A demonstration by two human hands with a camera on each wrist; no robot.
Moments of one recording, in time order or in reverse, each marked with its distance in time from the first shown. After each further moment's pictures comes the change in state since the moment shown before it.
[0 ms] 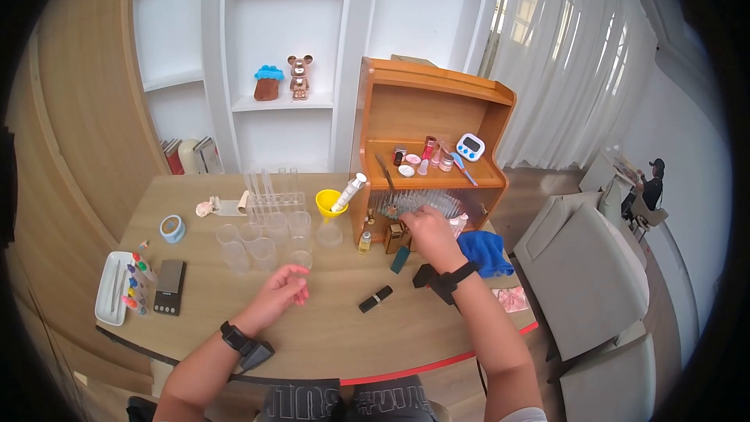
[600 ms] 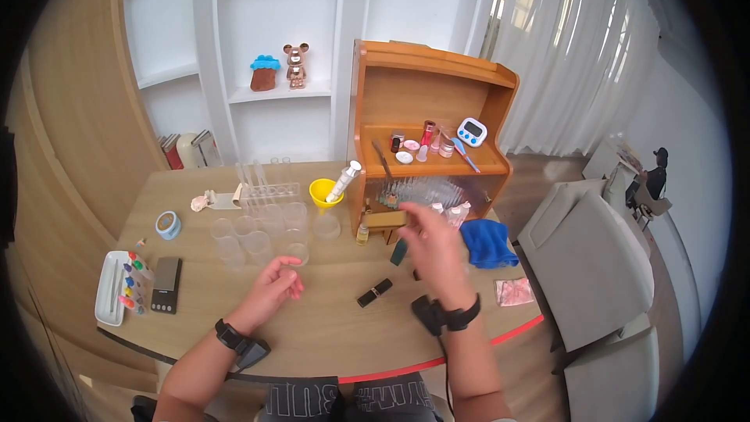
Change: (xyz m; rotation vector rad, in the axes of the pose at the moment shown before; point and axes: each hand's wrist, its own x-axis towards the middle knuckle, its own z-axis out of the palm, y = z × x) left_hand -0.003 0.000 0.000 -0.032 0.034 0.000; right_hand -0.022 -0.074 -0.053 0.558 0.249 0.411
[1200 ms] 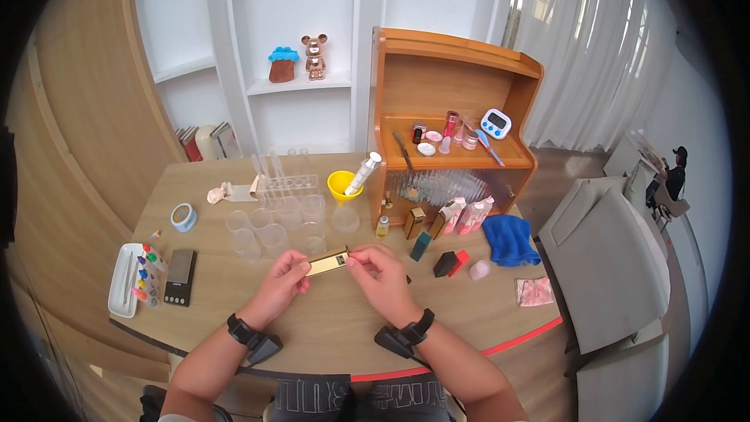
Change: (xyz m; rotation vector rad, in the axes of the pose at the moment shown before) left_hand 0.001 0.000 0.000 -0.020 0.116 0.025; right_hand -0.053 0.012 0.118 0.617 -0.166 0.126
